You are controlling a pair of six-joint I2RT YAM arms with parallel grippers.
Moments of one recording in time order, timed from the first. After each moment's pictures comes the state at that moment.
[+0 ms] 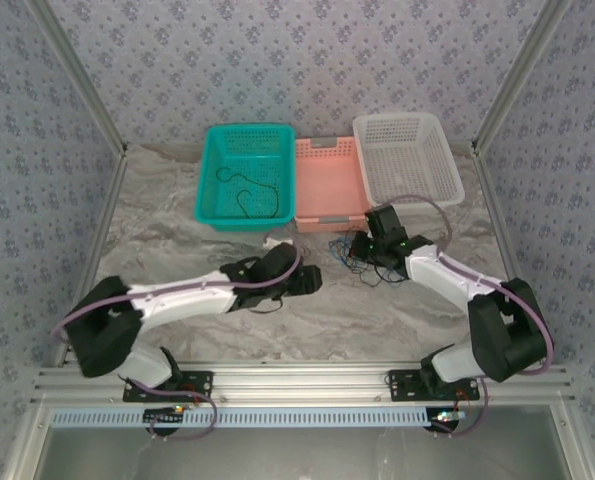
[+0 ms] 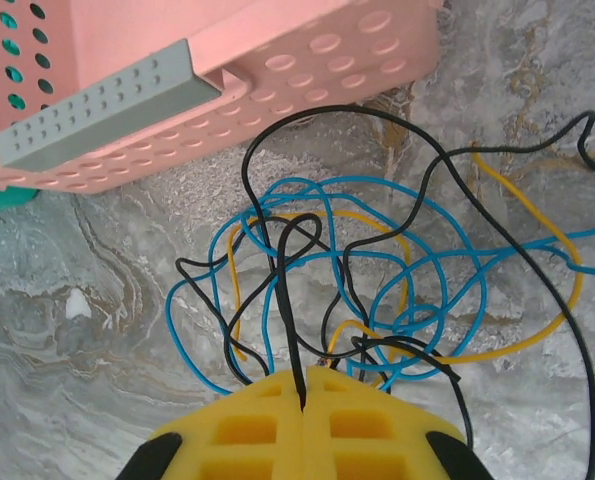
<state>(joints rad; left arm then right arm) -0.99 1.53 0.89 -0.19 -0.11 -0.97 0.44 1.41 0.80 -0.29 -0.04 0.66</state>
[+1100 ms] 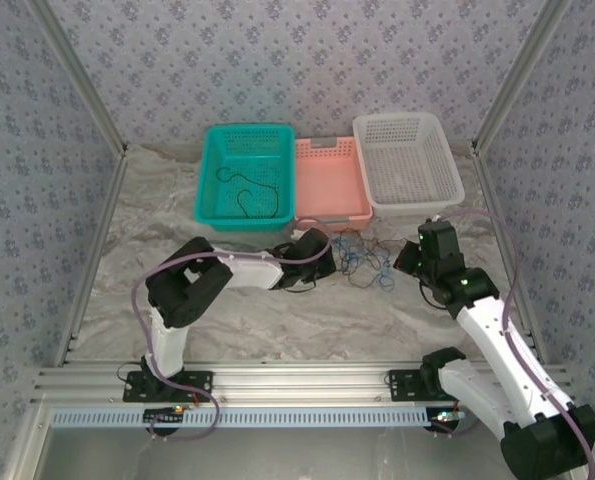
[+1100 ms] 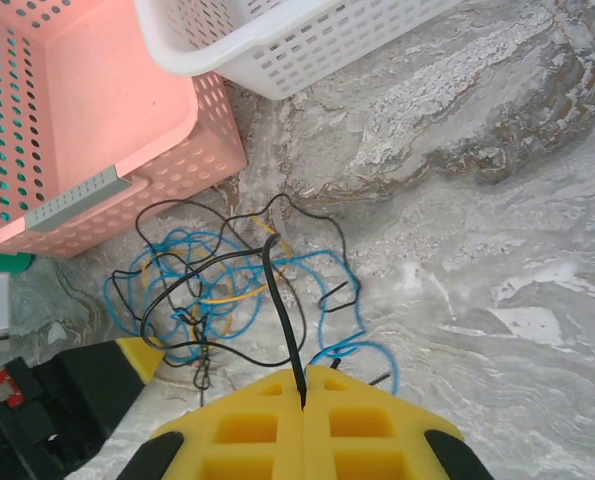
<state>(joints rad) -0.93 1.95 1.08 0.09 -0.04 -1.10 0.29 0.83 0.76 -0.71 0.11 0.62</state>
